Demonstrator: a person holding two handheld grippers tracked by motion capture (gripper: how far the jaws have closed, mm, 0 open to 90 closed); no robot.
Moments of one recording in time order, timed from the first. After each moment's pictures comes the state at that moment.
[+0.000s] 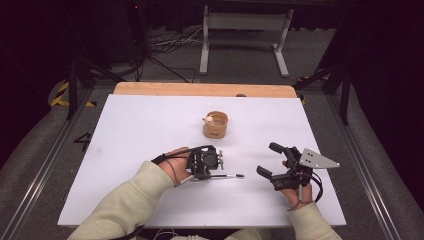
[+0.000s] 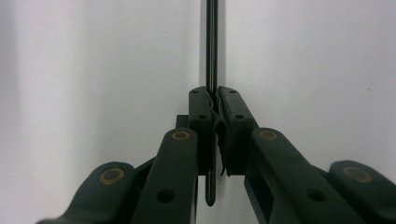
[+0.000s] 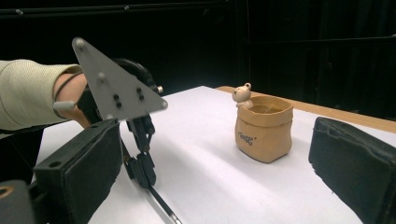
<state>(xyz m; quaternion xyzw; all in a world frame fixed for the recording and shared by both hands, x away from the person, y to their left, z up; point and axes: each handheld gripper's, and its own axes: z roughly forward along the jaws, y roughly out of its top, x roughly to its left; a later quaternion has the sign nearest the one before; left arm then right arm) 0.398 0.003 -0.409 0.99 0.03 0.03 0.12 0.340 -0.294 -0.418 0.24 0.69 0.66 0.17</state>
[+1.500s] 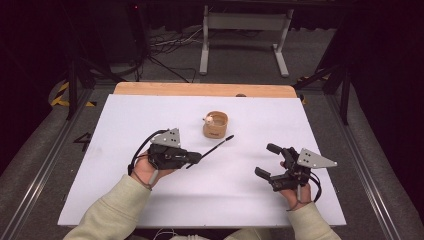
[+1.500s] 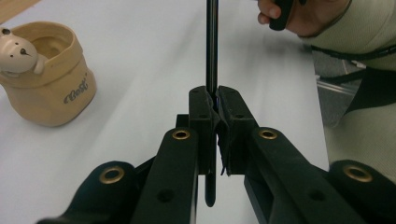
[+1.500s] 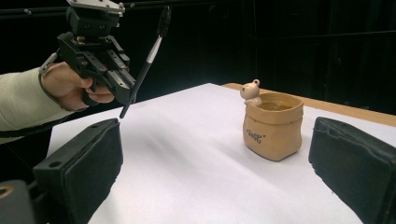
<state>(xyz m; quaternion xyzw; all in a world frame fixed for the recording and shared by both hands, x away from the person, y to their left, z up) 0.387 0.107 -0.376 0.86 0.12 0.01 0.49 0.341 -0.290 -0.419 0.24 0.69 0.66 0.16</state>
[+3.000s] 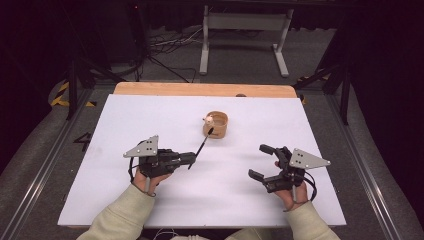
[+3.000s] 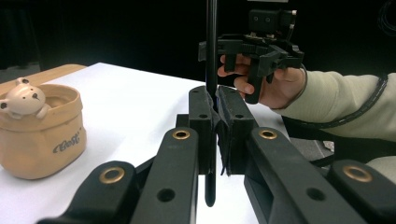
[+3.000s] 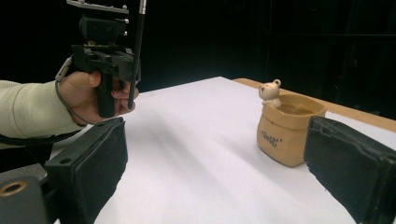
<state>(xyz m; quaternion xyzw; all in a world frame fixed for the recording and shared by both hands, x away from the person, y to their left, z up) 0.380 0.136 -0.415 0.74 0.10 0.00 0.66 0.341 -0.271 -0.412 0.20 0.72 0.64 0.16</state>
